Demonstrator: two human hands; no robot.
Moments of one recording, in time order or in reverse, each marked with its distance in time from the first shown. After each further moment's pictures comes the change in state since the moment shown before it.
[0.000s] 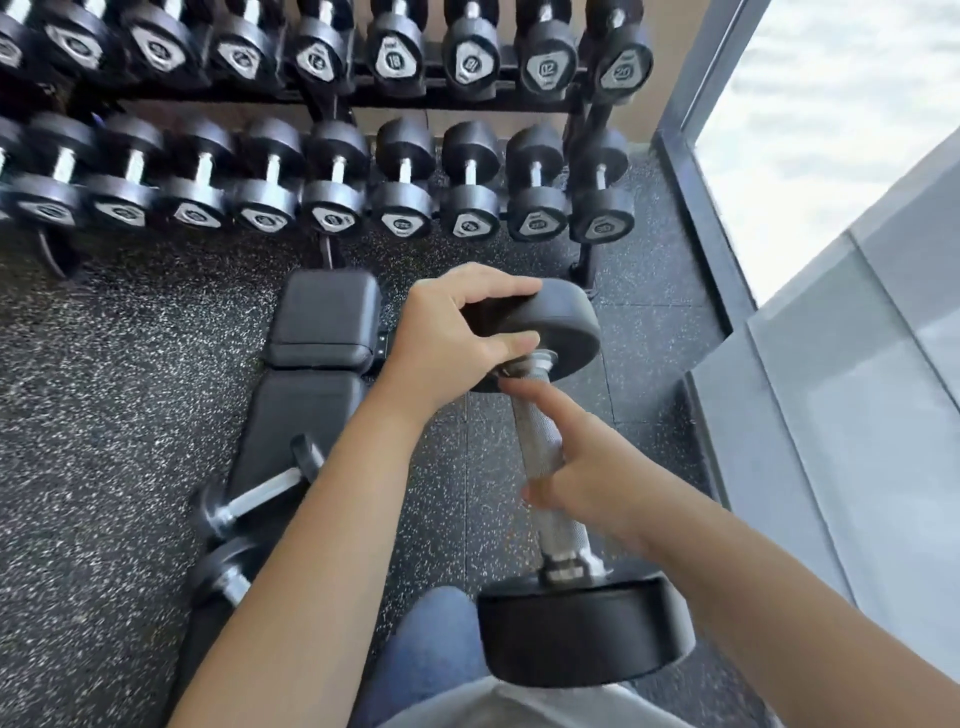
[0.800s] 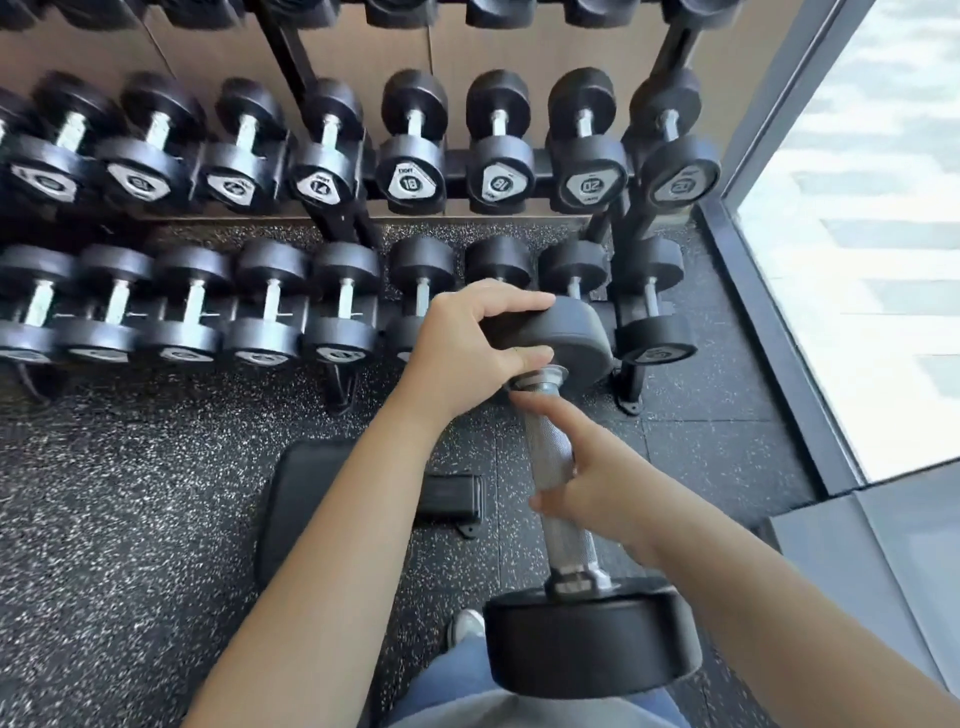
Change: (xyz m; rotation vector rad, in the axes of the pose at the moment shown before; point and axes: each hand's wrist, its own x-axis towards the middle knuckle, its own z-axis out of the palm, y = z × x) left_hand 0.413 -0.132 -0.085 0.055 -0.029 -0.001; right_hand 0.393 -0.122 -0.160 0.058 -0.007 0.026
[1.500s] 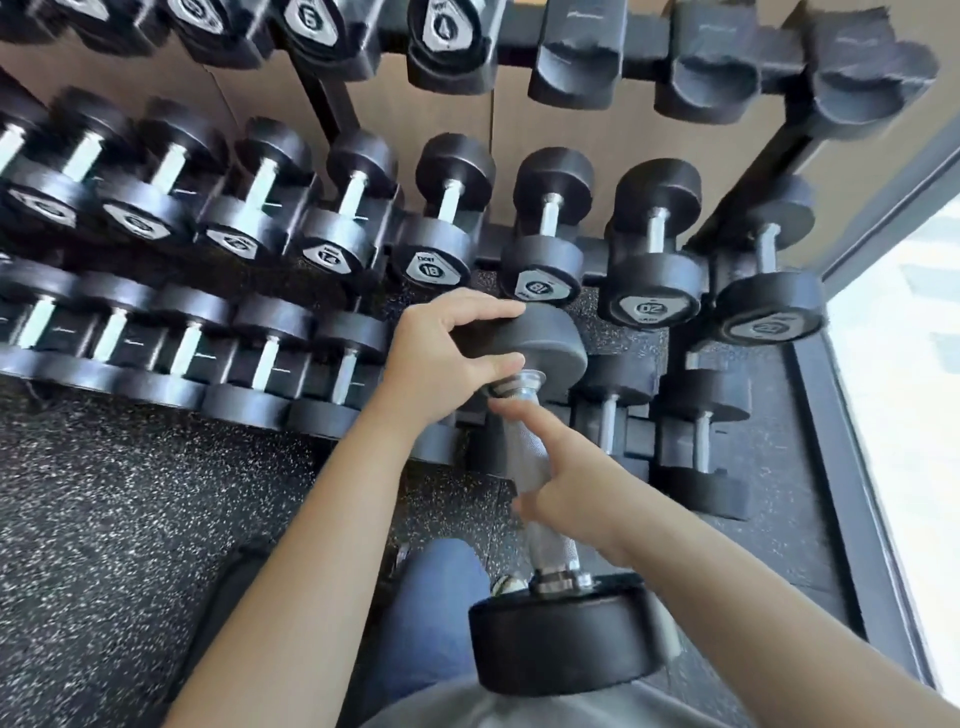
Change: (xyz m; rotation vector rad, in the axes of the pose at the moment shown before) left_hand 0.296 -0.096 -0.021 0.085 0.217 -0.106; right_hand 0.294 -0.076 -0.165 -0.153 -0.224 -0.041
